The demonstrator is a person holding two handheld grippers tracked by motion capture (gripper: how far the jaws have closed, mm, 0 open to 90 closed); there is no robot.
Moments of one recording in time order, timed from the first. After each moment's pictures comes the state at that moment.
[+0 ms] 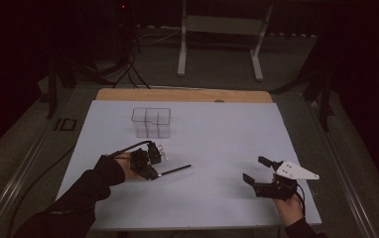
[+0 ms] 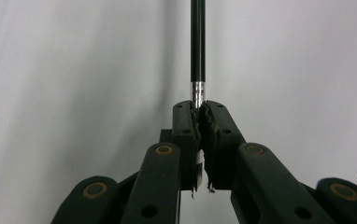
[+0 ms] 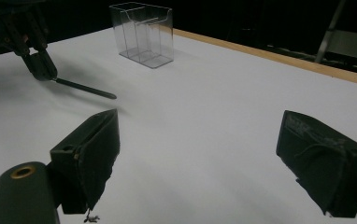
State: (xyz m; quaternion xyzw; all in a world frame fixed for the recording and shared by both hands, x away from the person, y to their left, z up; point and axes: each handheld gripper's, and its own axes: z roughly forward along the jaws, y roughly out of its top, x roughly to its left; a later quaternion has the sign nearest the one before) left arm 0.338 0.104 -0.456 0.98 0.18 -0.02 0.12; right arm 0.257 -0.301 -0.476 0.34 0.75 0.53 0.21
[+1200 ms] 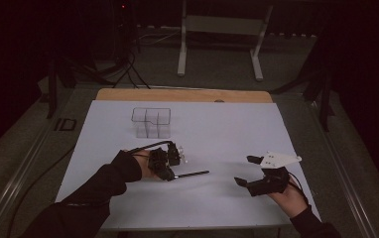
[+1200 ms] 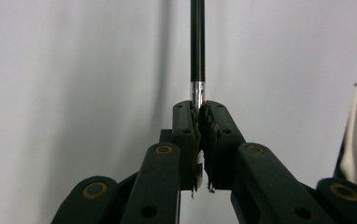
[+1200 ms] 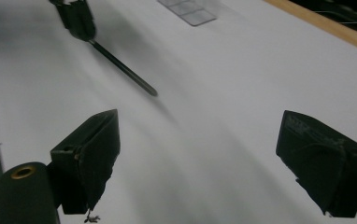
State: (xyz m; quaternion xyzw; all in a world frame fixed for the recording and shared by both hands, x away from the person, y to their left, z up) left arm 0.334 0.053 -0.442 0.99 0.10 -0.02 0.12; right arm 0.275 -0.272 -0.445 0.27 0.85 0.44 0.14
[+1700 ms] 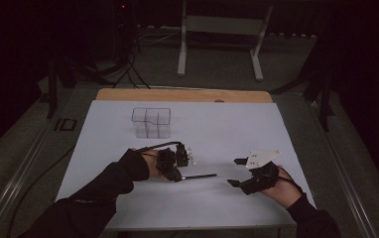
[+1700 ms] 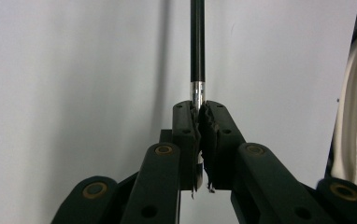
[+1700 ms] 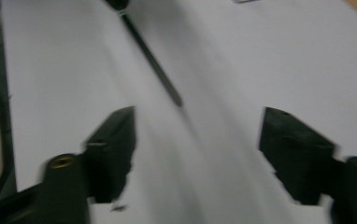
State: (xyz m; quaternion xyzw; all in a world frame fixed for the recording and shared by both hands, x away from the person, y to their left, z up) left arm 0.332 0.031 -0.438 0.99 0.07 -0.03 0.12; right arm 0.290 -0.247 -0.443 0.16 0.91 0.37 0.11
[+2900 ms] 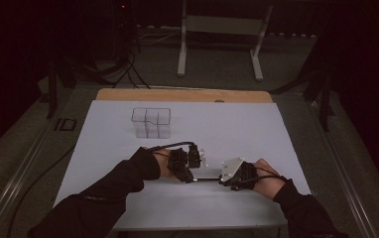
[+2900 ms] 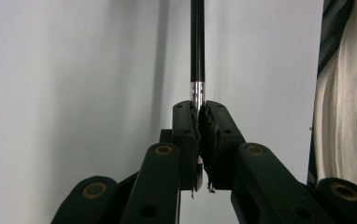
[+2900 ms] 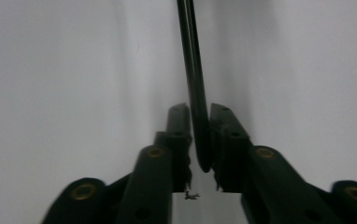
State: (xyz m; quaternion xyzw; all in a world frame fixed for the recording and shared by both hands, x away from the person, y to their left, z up) left arm 0.326 0.004 -0.426 0.99 0.04 -0.03 0.14; right arm 0.298 -0.197 -0.464 0.02 0.97 0.22 0.11
